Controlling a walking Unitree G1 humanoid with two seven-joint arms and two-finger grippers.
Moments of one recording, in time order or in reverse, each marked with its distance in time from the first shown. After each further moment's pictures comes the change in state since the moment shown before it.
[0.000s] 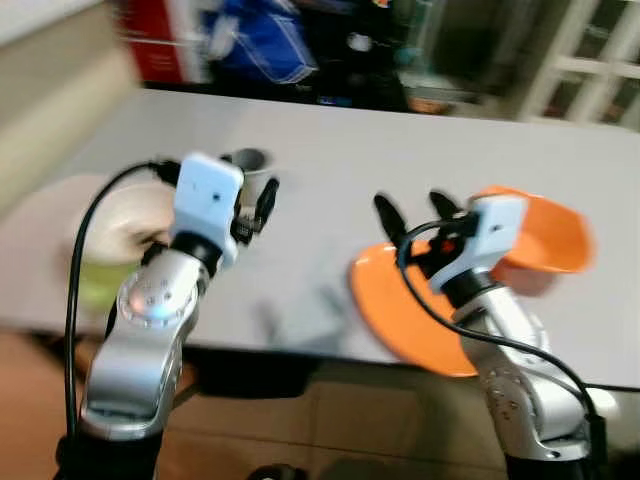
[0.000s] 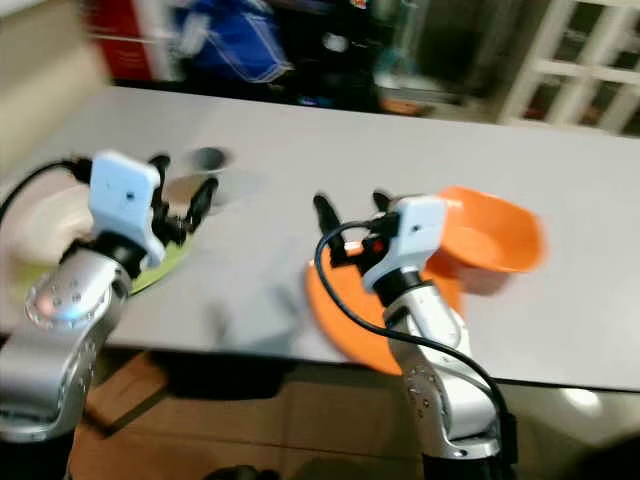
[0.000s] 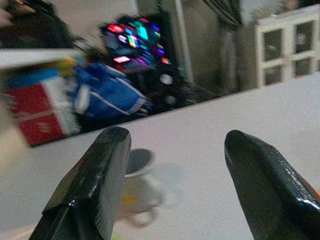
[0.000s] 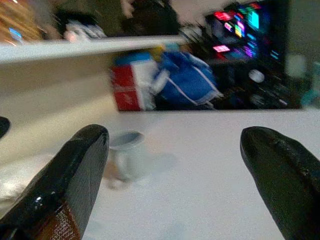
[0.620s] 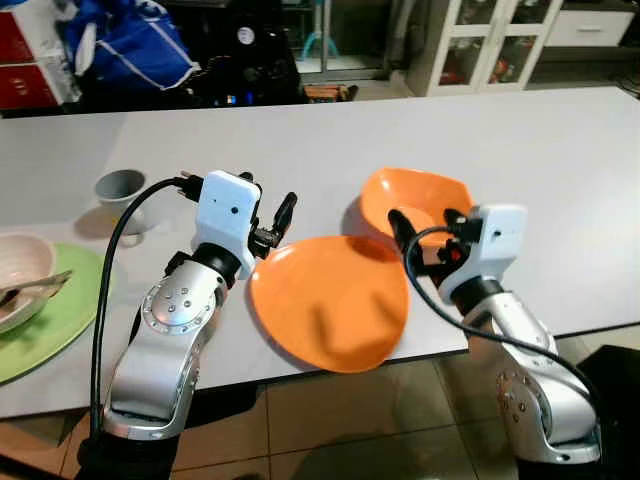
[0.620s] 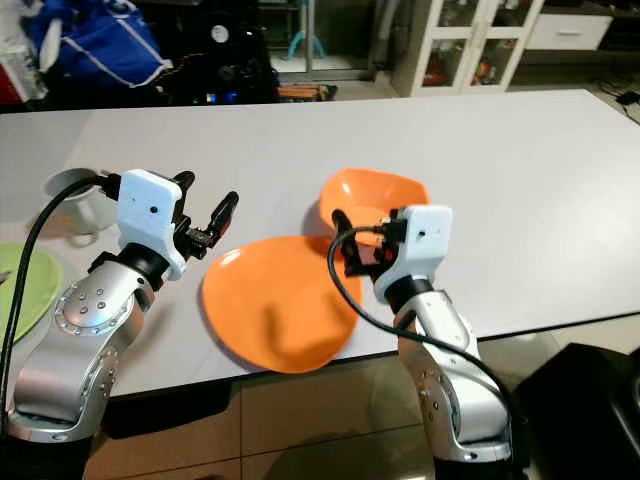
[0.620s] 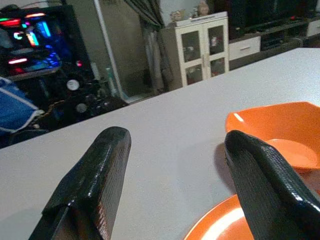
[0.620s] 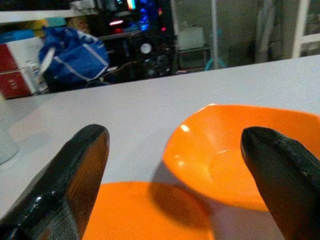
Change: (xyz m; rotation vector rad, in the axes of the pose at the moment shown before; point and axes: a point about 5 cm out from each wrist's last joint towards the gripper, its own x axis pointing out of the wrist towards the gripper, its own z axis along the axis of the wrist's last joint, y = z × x) left arm -0.001 -0.016 -0.021 -0.069 0.048 -0.050; right arm -0.009 -0.016 -0.021 -0.032 0.171 -0.107
